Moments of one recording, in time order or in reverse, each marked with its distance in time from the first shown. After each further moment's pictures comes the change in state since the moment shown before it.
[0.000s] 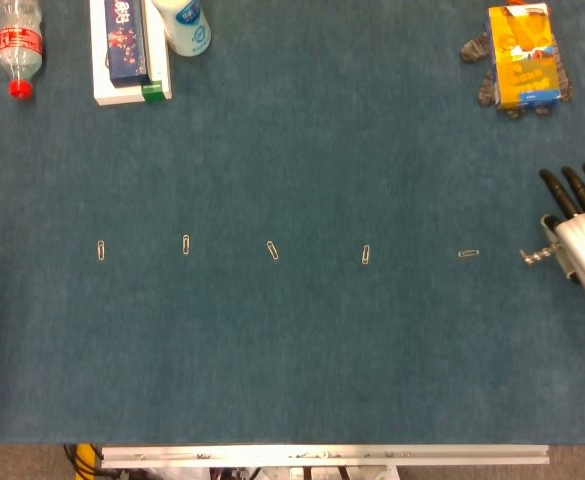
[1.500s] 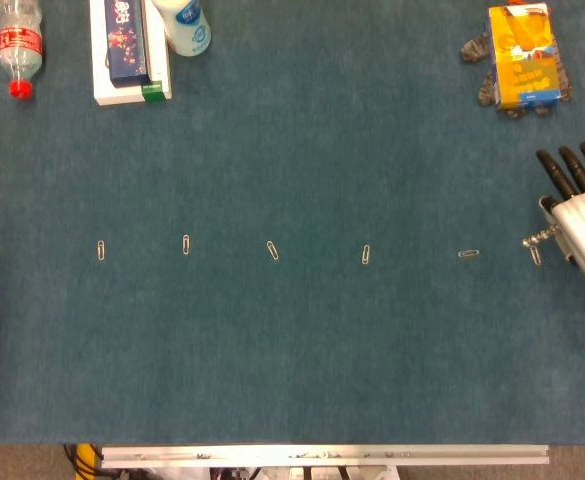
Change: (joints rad) left arm -0.008 0.000 -0.009 0.014 -0.026 -0.020 -0.013; right arm 0.078 0.023 -0.021 -0.031 0.085 0.016 -0.045
